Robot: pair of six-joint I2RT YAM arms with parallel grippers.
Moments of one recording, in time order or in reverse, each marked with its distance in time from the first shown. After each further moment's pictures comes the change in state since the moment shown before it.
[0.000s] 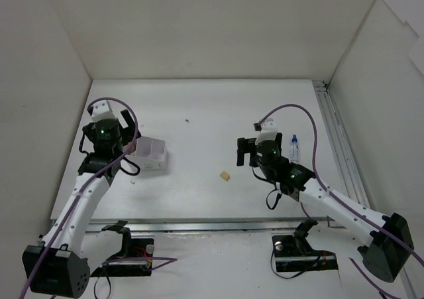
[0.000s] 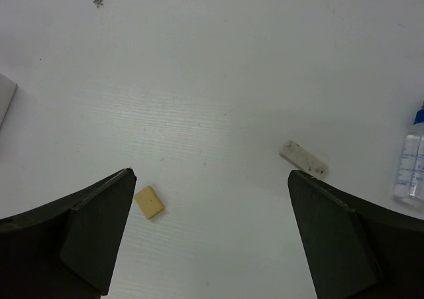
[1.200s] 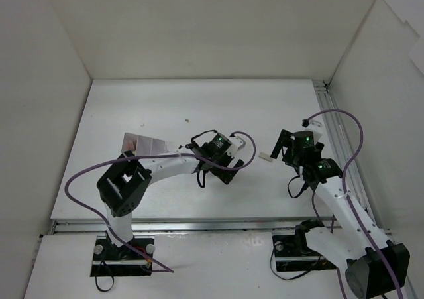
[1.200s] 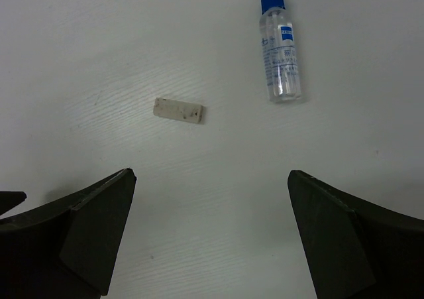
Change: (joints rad) left arm -0.743 0.797 0.380 -0.096 0.450 0.246; right arm -0.460 -0.088 0.051 -0.386 -0.142 0.199
